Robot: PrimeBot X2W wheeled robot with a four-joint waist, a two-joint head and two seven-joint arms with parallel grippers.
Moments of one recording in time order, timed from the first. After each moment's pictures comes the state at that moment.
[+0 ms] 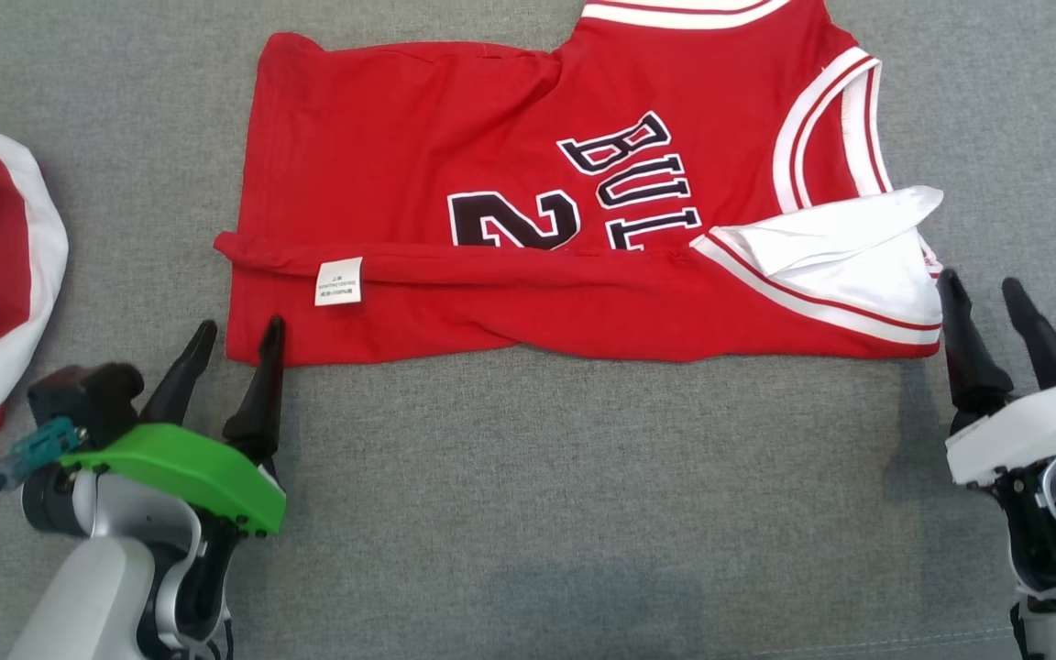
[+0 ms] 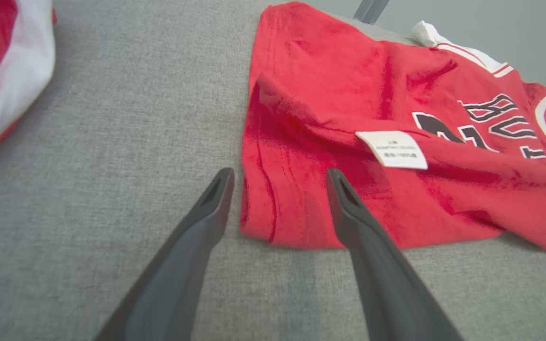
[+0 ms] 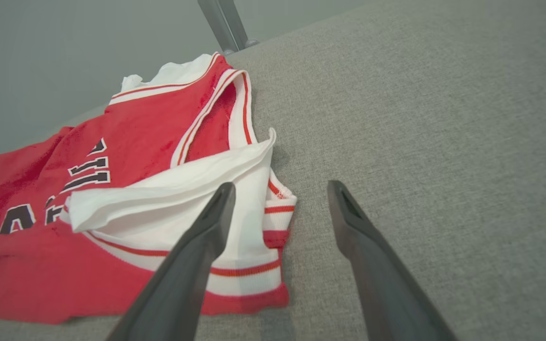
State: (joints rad) left arm -0.29 0.37 -0.34 0.10 -0.72 0.07 0.03; right arm -0.19 -0.12 -0.18 -0.04 0.44 0.13 0.17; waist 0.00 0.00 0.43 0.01
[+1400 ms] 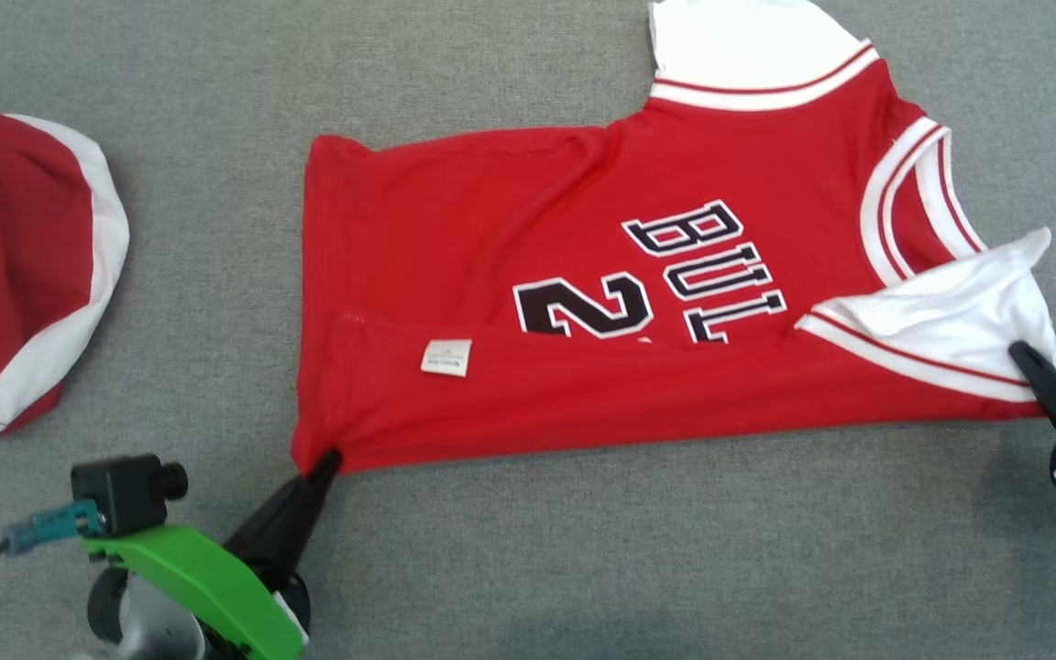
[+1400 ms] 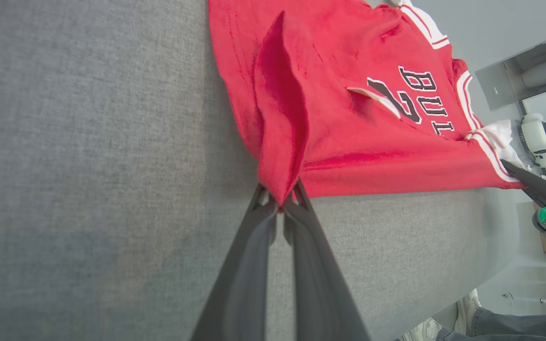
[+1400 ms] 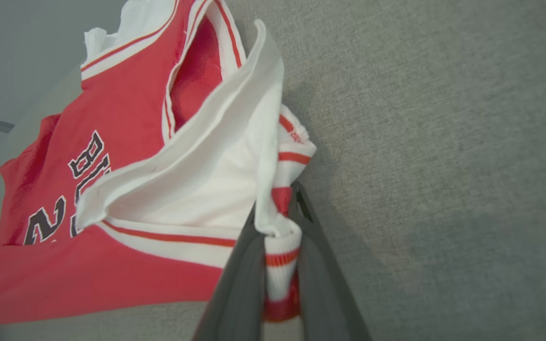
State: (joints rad) left arm -0.02 0.45 -0.33 -0.19 -1.01 0.02 0.28; right arm -0.12 -0.27 -0.29 -0.02 0.75 0.13 0.57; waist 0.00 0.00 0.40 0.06
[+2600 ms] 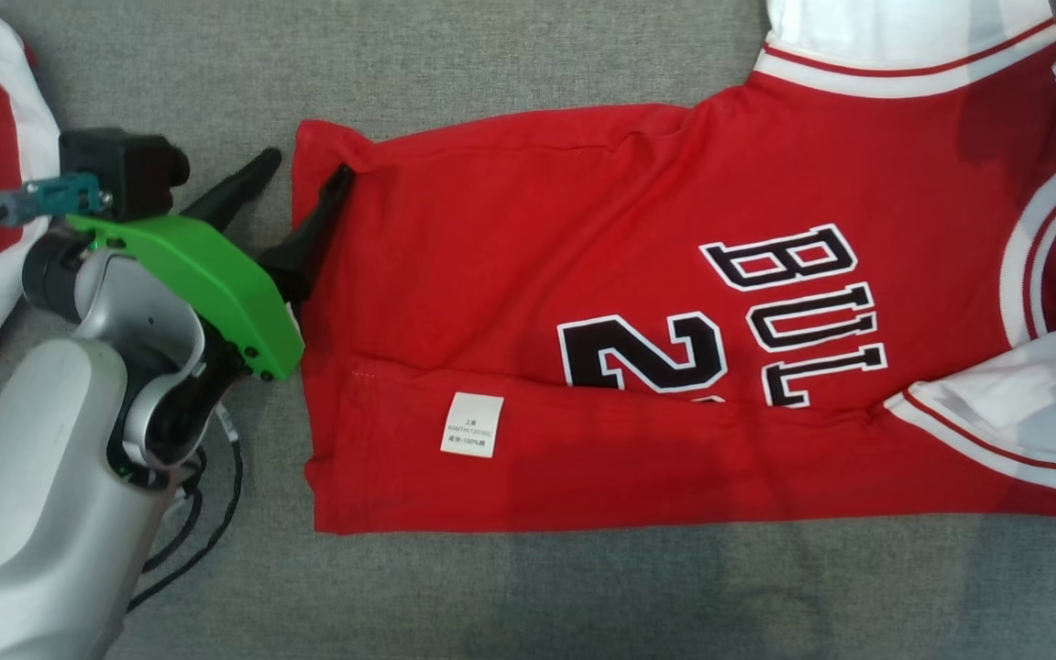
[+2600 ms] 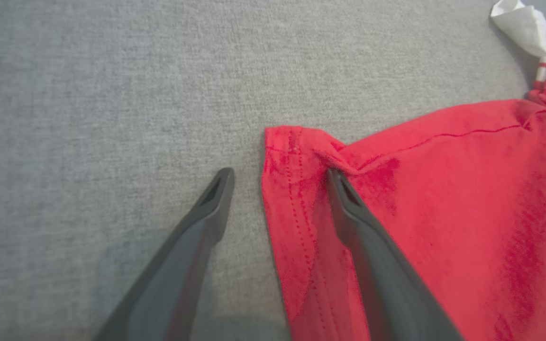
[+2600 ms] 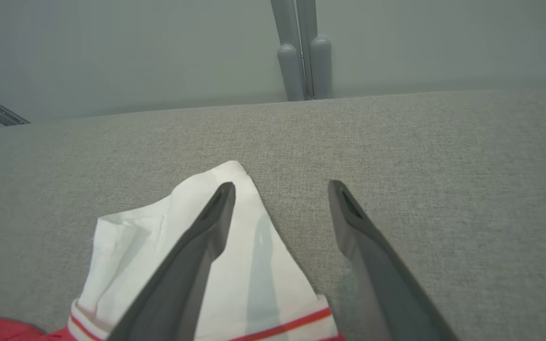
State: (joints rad) left arm -0.58 0.43 -0.42 0.03 -0.80 0.01 0.36; right arm -0.81 -0.29 -0.13 0.06 0.42 0.13 0.63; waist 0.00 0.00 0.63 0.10
